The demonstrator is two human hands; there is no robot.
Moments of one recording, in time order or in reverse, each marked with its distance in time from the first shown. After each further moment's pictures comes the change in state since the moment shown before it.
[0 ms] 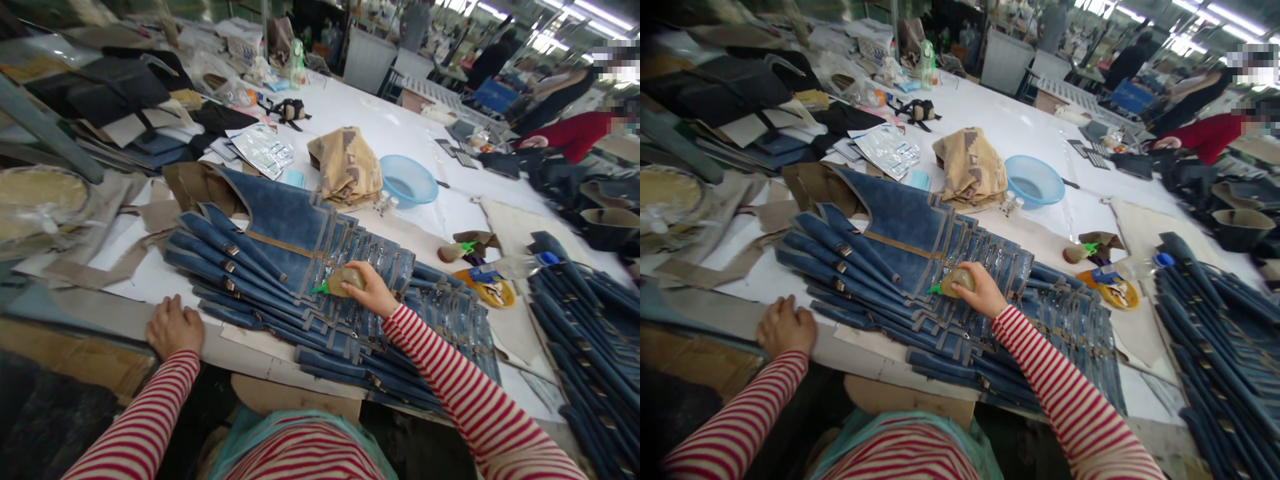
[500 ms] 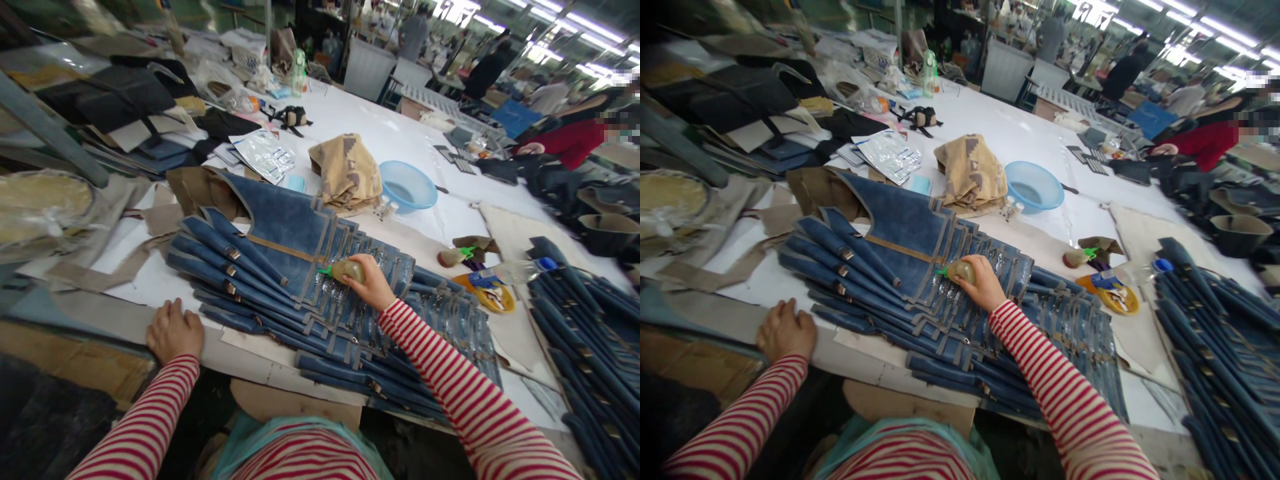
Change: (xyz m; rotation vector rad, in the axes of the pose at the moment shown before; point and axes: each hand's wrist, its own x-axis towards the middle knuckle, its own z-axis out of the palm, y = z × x) left_hand 0.001 -0.003 0.004 0.008 0.002 -0.014; right_hand 0.016 0.011 -0.002 -0.109 0.131 -0.122
